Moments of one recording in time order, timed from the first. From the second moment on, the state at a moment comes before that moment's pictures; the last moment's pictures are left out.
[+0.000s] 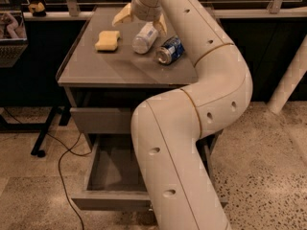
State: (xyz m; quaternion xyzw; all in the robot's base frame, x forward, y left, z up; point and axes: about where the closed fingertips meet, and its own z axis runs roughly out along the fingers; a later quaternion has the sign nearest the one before) arm 0.838 0.018 0.901 0.00 0.96 0.14 0.23
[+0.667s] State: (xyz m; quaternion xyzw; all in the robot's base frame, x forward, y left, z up) arm 0.838 0.018 0.901 0.00 0.96 0.14 0.23
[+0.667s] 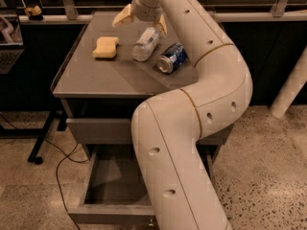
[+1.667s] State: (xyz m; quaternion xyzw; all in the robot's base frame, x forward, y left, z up) arm 0.853 0.005 0.855 0.04 0.97 0.06 0.22
